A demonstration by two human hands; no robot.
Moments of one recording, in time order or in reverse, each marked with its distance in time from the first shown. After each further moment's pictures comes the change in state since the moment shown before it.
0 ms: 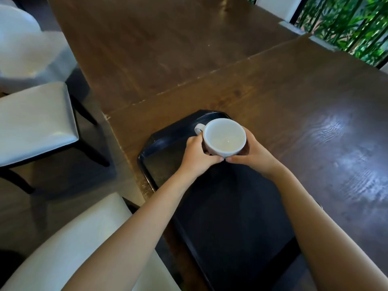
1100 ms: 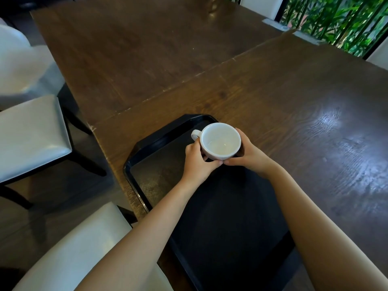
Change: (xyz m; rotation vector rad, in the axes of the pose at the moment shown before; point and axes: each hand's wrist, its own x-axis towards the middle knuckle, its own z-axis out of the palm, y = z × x) left_hand 0.014 -0.011 0.047 -0.085 0.050 0.034; right_hand 0.001 0.024 -0.030 0.010 -0.030 0.025
